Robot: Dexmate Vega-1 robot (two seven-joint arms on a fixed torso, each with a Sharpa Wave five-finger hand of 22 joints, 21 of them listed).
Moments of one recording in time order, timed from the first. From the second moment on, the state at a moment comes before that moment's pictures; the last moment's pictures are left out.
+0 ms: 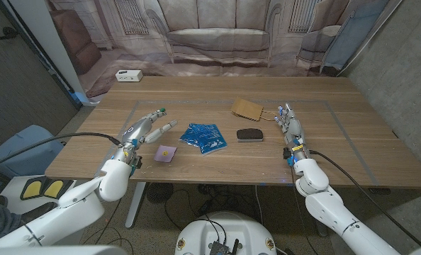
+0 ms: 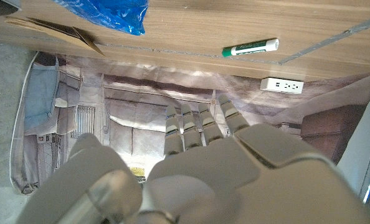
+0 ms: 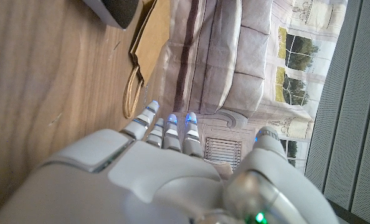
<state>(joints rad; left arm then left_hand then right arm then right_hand) 1.40 0.94 0.23 -2.00 0.25 0.13 0.53 0.27 0.06 0.04 0.02 0.23 0.33 0.00 0.20 0.18 0.27 0.02 0.24 0.21 0.17 0.05 0.20 0.18 0.13 0.19 0.22 0.18 -1.16 -0.46 -0.34 -1.54 0.57 0.47 -0.19 0.22 0.07 0.16 -0.12 0.19 0.23 0.03 0.20 0.19 0.13 0.12 0.21 0.20 -0.02 0.06 0.21 0.21 0.18 0.00 0.20 0.17</state>
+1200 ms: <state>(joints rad) 1.21 0.71 0.31 -1.84 -0.07 -0.17 0.38 0.27 0.06 0.04 0.02 0.22 0.33 0.02 0.20 0.18 0.32 0.03 0.25 0.21 0.22 0.06 0.20 0.18 0.16 0.17 0.22 0.18 -1.23 -0.54 -0.26 -1.58 0.69 0.49 -0.07 0.22 0.07 0.16 -0.12 0.19 0.24 0.06 0.20 0.19 0.15 0.12 0.21 0.20 -0.01 0.06 0.21 0.21 0.20 0.00 0.20 0.17</state>
